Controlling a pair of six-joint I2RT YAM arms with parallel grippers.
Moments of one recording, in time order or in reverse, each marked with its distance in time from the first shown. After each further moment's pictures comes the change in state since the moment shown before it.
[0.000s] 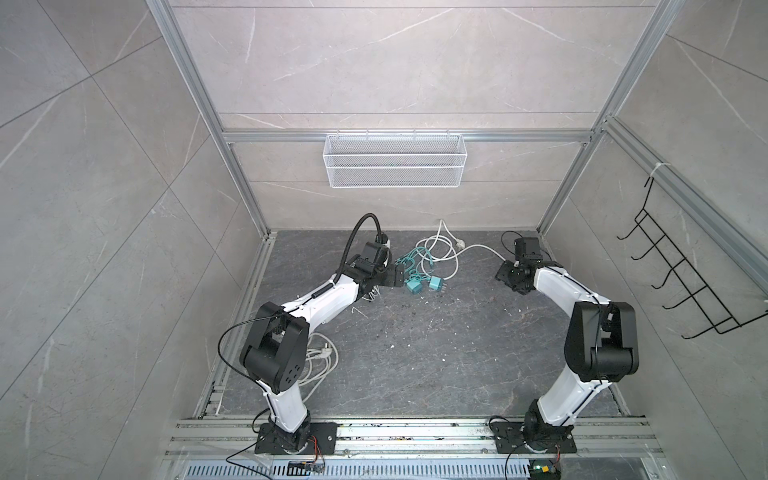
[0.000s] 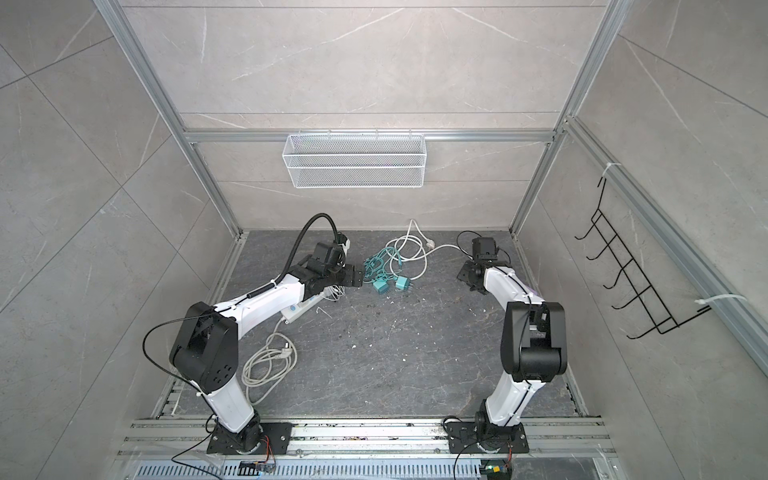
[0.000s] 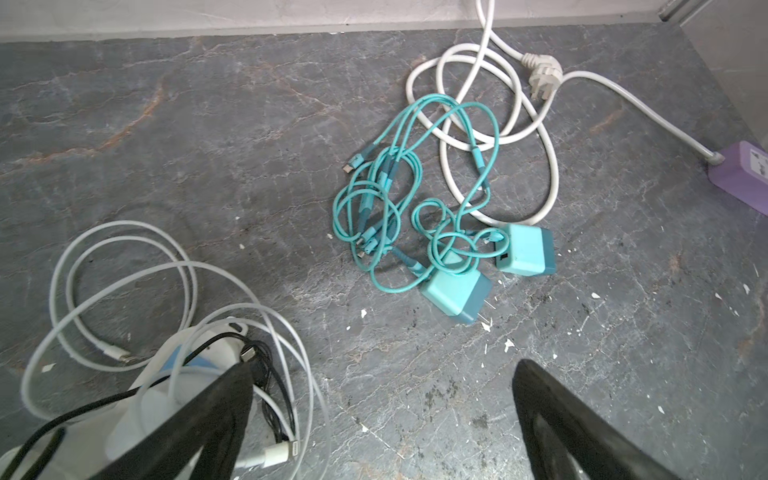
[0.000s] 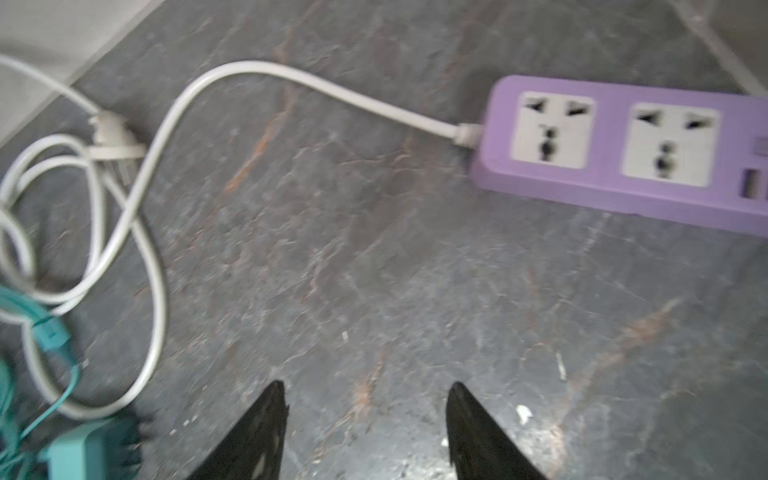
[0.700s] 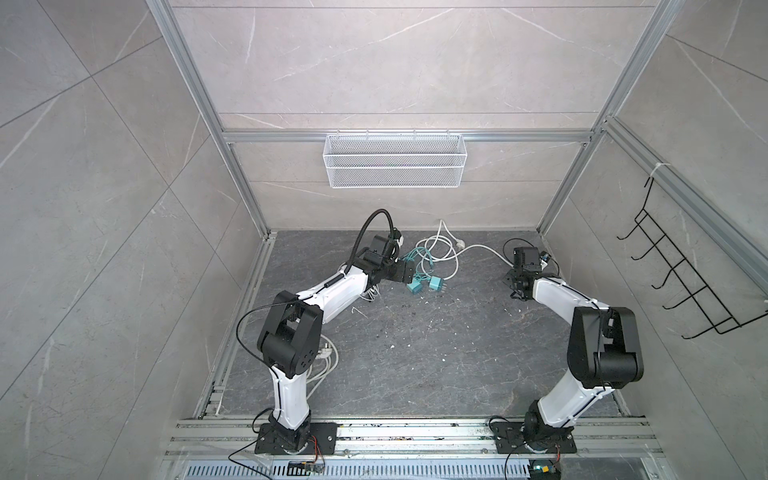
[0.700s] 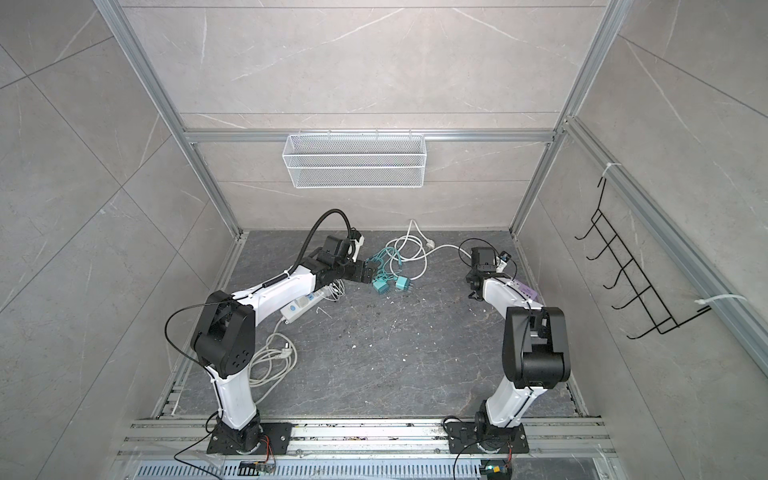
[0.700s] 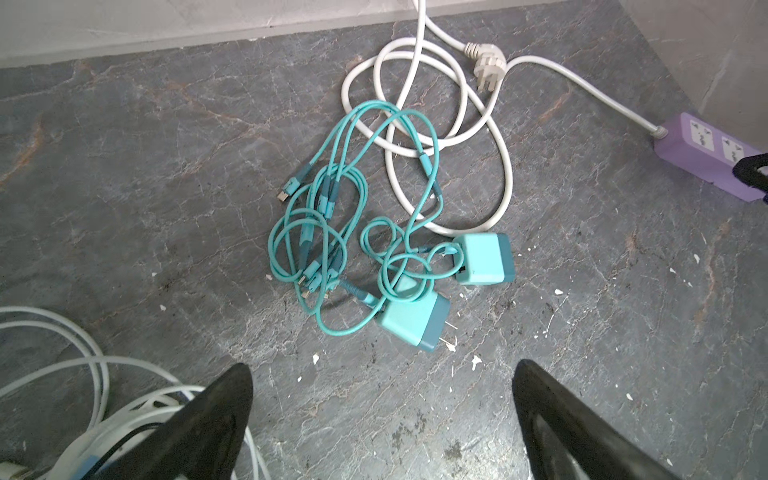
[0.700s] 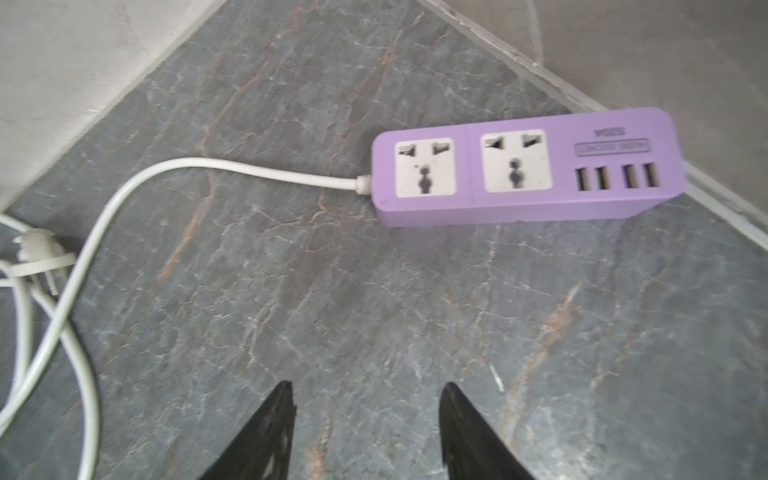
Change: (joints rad) left arm -0.004 0.138 0.161 -0.017 0.124 0.064; right arm 0.038 -0.037 -0.114 0.165 0.179 0.104
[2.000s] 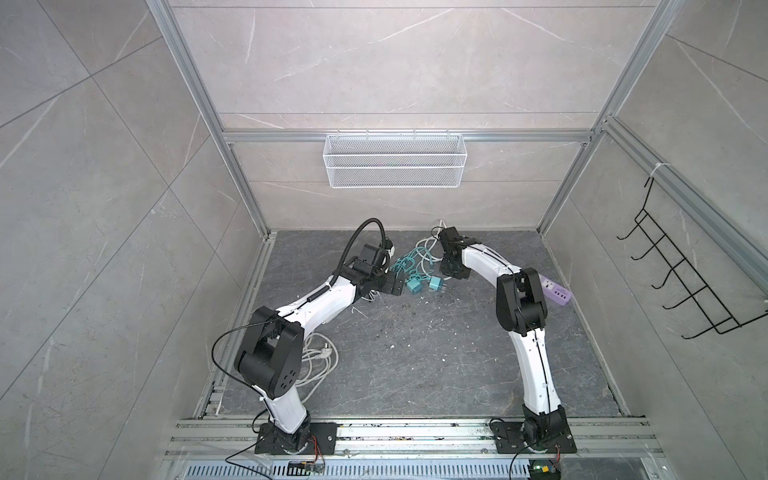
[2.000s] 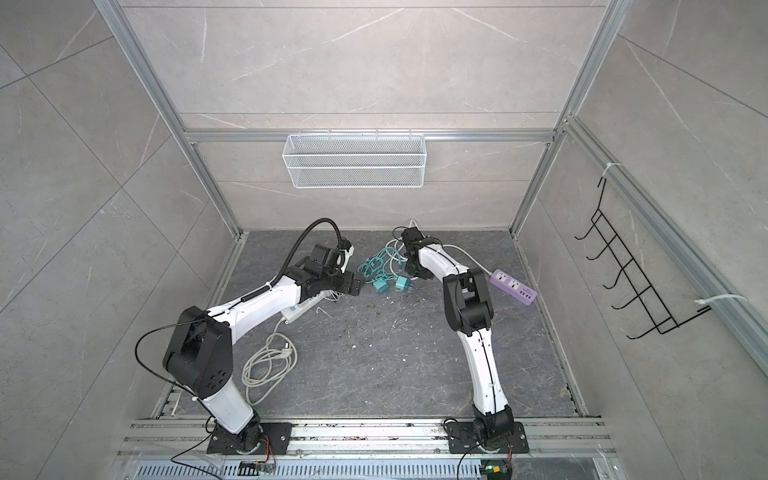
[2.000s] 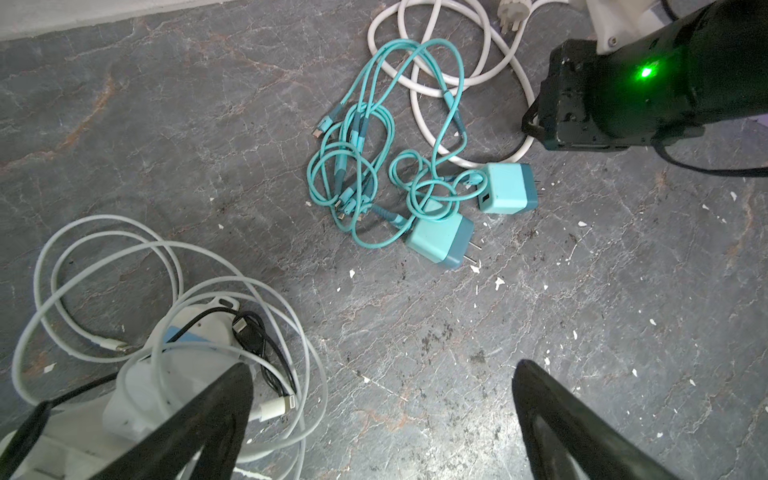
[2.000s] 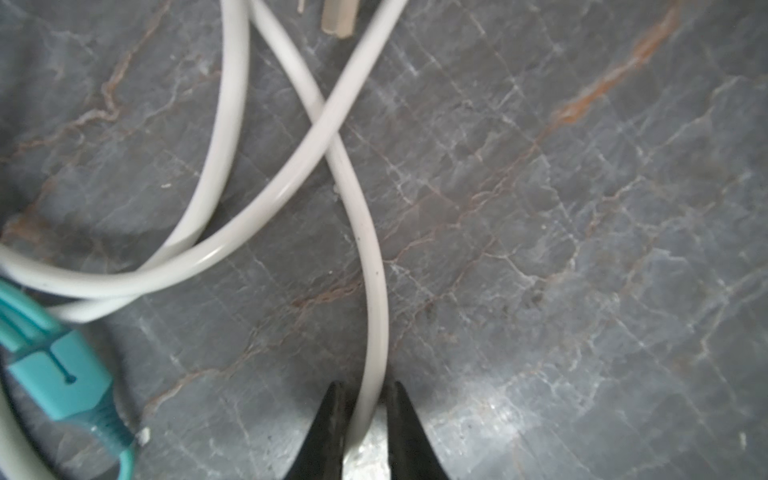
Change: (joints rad) left arm 0.011 -0.190 -0.198 -0.067 -0.055 0.055; right arm 0.321 0.672 0.870 -0.516 -0.040 -0.042
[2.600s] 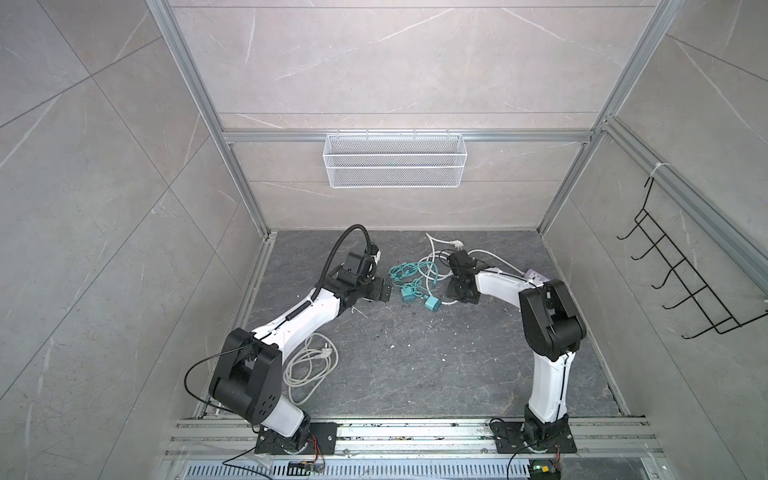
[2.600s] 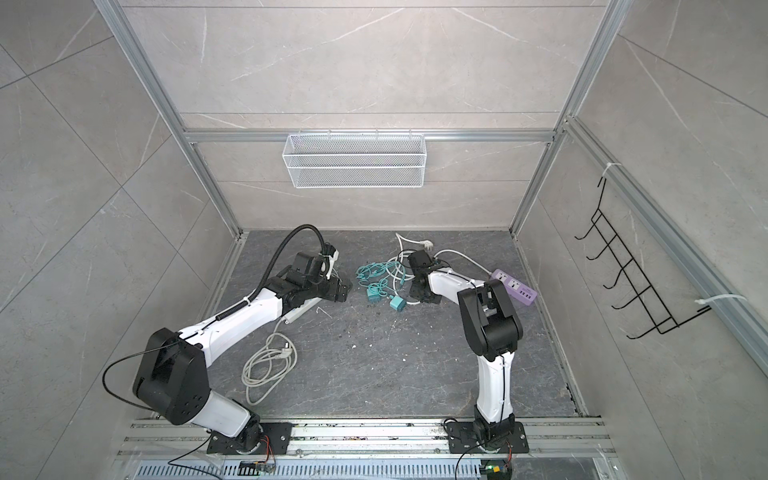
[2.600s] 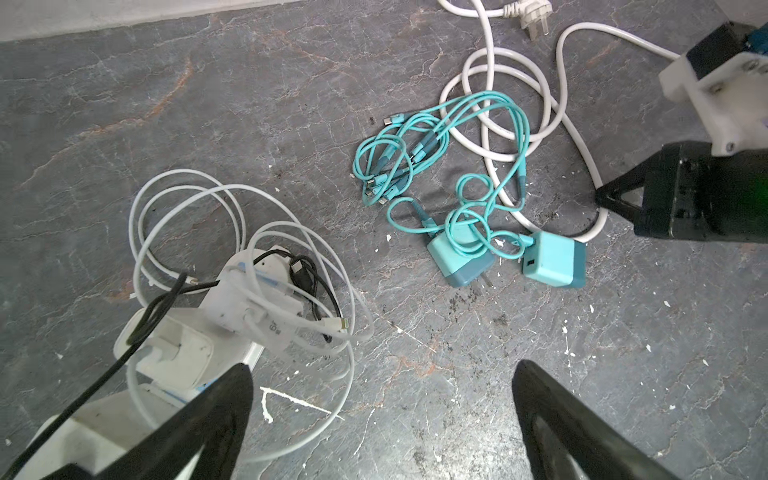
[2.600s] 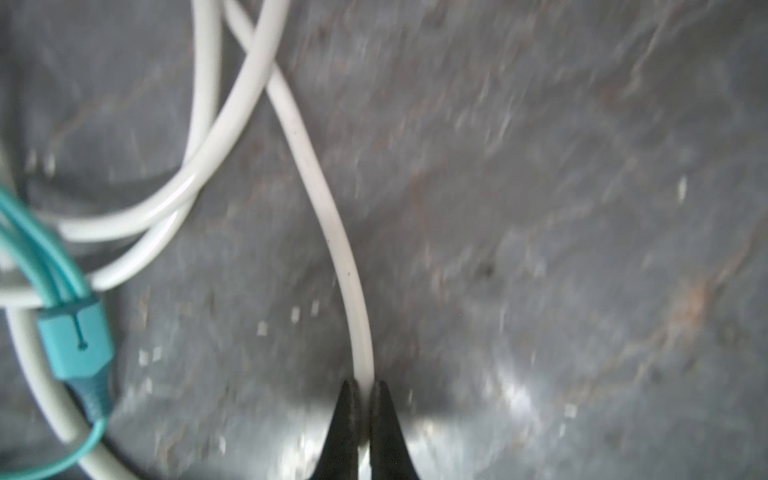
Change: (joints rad) left arm 0.029 -0.194 -0.167 0.010 -0.049 -0.010; right arm 0.069 -0.406 -0.661 0.265 -0.072 0.064
